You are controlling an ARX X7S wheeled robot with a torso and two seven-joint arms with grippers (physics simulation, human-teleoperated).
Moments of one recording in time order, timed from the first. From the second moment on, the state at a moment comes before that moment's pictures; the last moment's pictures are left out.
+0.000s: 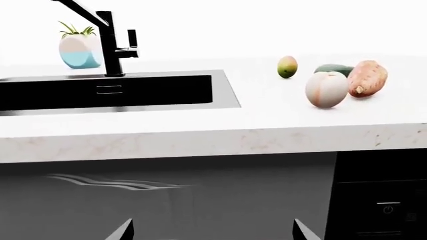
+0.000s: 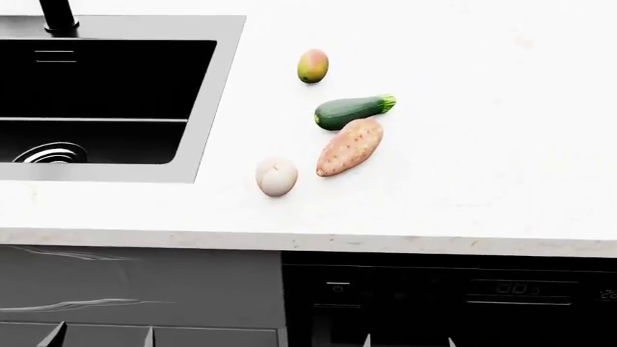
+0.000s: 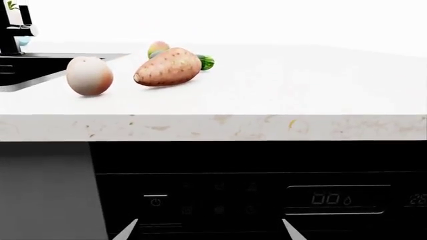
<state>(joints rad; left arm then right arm) -0.01 -0.15 0.18 0.00 -0.11 0.05 -0.17 0.02 0.14 -0.17 -0.01 0.14 0.03 0.20</state>
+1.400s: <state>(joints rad) -0.01 -0.10 0.11 0.00 -0.09 -0.04 -0.12 0.02 0.10 -0.12 0.00 0.07 0.06 0.15</state>
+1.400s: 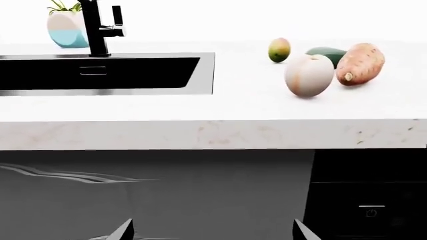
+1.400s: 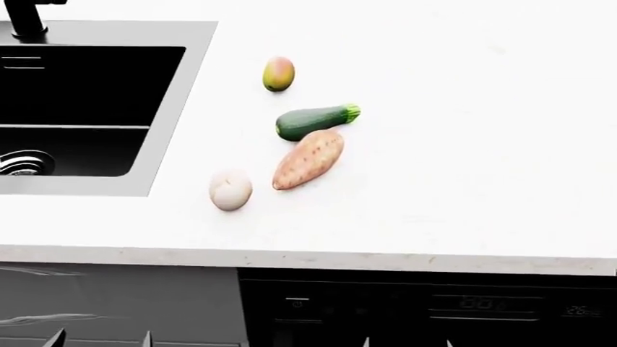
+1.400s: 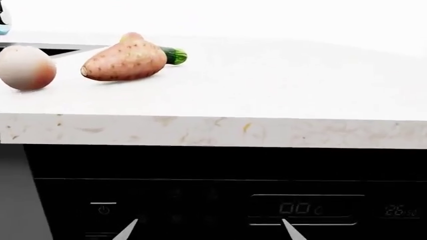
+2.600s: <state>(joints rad) -0.77 -0.74 -0.18 0.62 -1.02 -1.47 -0.24 0.85 0.78 0.21 -0.68 0.95 1.40 0.33</state>
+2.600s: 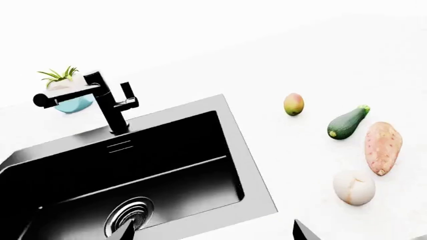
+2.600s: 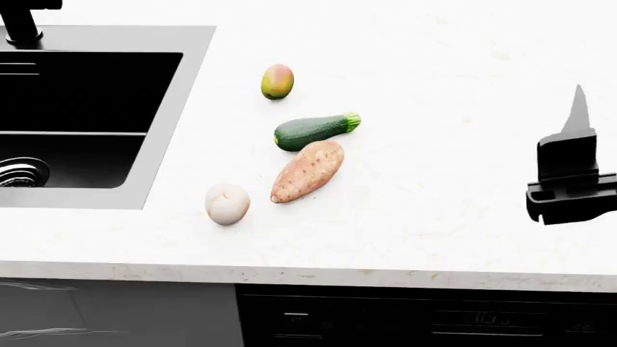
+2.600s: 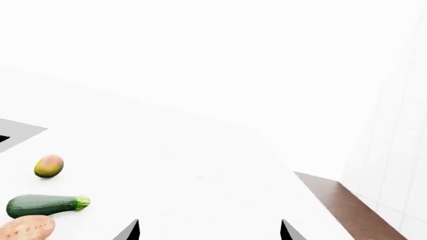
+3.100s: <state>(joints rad) -0.87 -0.86 -0.13 0.54 -1.14 -1.52 -0.26 0.93 0.85 0.20 -0.58 1.11 1.47 0.36</state>
